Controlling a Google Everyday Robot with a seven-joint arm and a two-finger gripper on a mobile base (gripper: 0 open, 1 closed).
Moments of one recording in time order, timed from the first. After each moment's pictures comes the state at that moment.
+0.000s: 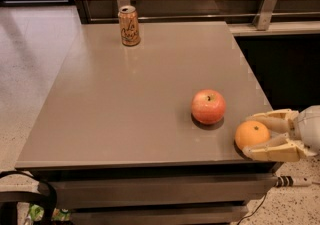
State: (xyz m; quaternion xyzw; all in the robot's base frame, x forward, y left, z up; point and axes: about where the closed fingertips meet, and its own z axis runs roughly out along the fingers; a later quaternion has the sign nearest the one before) arm 0.394 -0.204 0.838 -0.51 0.71 0.27 0.40
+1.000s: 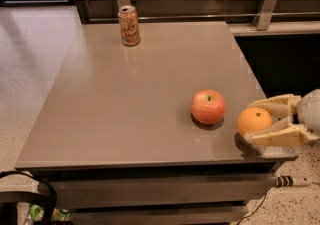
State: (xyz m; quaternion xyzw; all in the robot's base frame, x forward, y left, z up) arm 0.409 -0.207 0.863 -0.51 0.71 0.26 0.41
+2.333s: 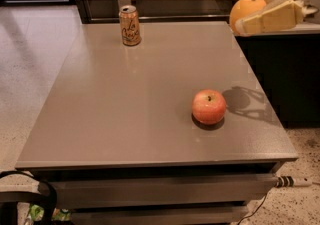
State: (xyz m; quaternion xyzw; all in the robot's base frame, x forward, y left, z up) arm 0.539 -0.184 1.035 -0.50 0.69 0.23 0.47
